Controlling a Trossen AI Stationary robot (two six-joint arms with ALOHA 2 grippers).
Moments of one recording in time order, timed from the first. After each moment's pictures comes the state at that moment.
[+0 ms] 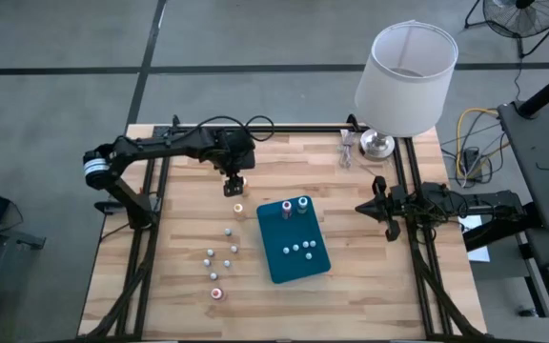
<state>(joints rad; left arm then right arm) 0.38 1.56 1.24 -0.90 0.04 0.24 0.06 0.01 0.01 0.01 -0.02 0.22</state>
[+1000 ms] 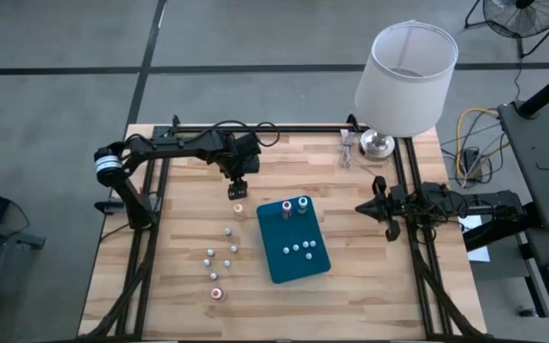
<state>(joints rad) 0.38 1.65 1.24 -0.87 0.06 0.23 0.06 0.01 0.01 0.01 -0.02 0.22</state>
